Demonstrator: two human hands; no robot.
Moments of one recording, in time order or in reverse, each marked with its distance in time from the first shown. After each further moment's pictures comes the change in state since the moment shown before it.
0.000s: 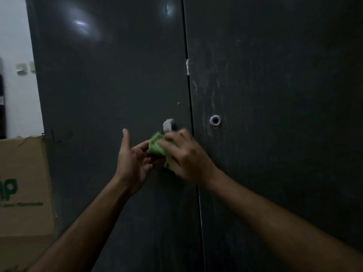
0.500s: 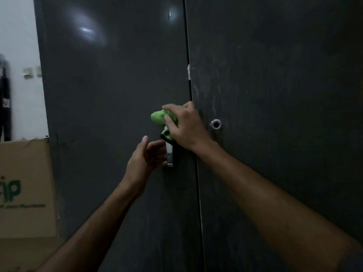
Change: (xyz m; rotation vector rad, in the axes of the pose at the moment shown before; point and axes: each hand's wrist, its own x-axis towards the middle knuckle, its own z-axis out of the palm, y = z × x) left_hand 0.001 -0.006 0.013 0.224 0.104 0.150; right_hand 0.071 0.021 -0.019 0.229 0.120 0.373
